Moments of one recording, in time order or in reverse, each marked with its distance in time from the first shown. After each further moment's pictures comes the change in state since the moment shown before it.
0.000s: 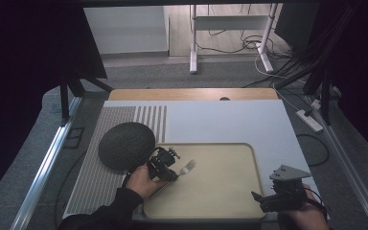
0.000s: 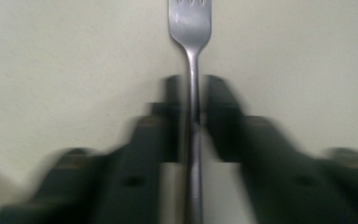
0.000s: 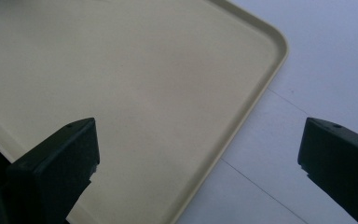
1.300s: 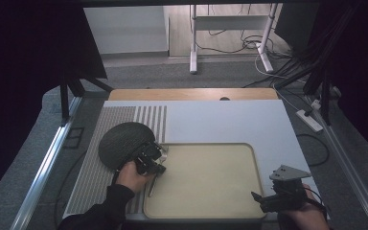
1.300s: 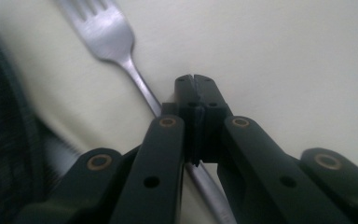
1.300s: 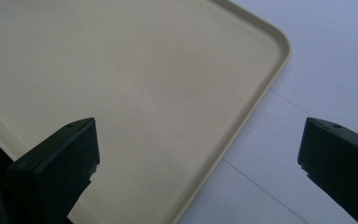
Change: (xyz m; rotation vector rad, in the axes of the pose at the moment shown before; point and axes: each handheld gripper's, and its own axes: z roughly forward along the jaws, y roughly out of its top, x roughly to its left) left arm 0.044 -0.024 -0.009 -0.022 0.029 -0.114; right arm 0.000 0.000 0.000 -0.001 0.007 -0.002
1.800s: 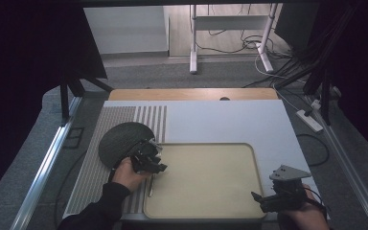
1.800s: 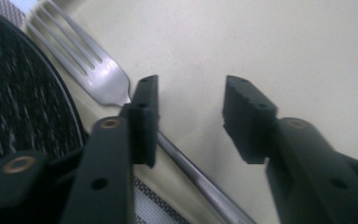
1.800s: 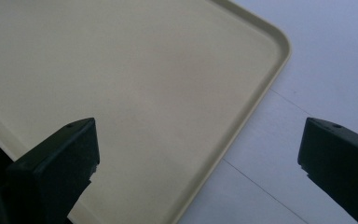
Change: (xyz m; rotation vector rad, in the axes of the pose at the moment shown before) left arm 0.003 -0.003 -0.009 -0.118 0.022 0.076; right arm 0.000 0.000 0.000 0.000 0.000 0.000
